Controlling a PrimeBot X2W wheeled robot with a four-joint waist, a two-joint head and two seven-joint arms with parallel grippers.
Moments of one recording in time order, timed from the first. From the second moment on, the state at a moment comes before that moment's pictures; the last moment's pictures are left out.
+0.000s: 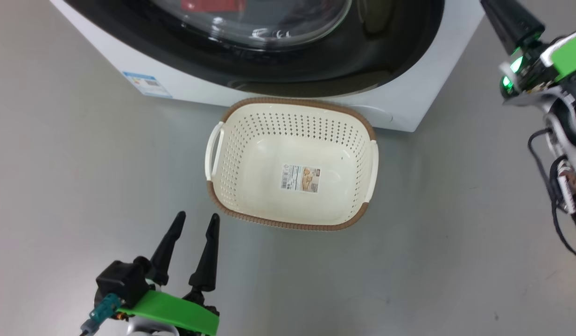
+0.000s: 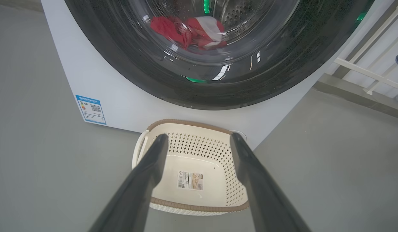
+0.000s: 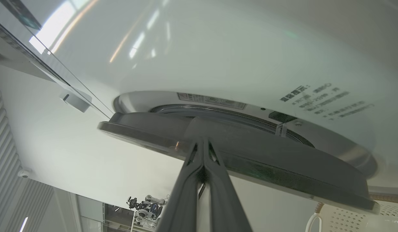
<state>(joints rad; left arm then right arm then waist) -0.20 0.04 -0.16 0.27 -0.38 -0.13 -0.25 -0.85 -0.32 0.21 0.38 1.73 0.12 0.28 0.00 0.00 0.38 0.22</state>
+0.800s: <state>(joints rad) -0.26 0.03 -0.22 0.28 -0.44 -0.13 -0.25 -1.01 -0.31 0.15 0.50 1.67 0.12 0.49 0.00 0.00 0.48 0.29</state>
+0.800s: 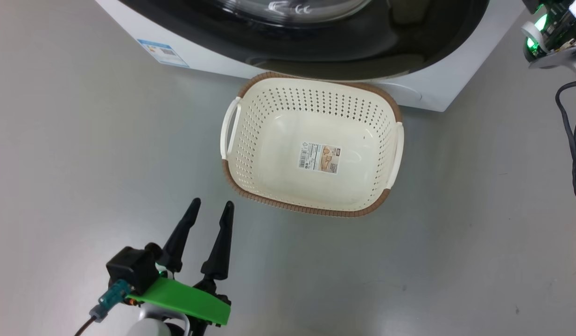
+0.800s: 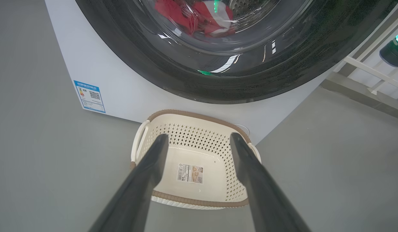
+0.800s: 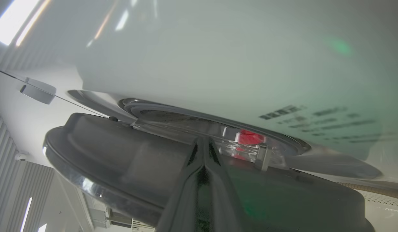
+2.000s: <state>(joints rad) -0.16 0.04 -0.17 0.30 -0.39 -0.13 -0.25 -0.70 -0.15 0.25 0.38 1.62 0.12 0.71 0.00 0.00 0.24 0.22</state>
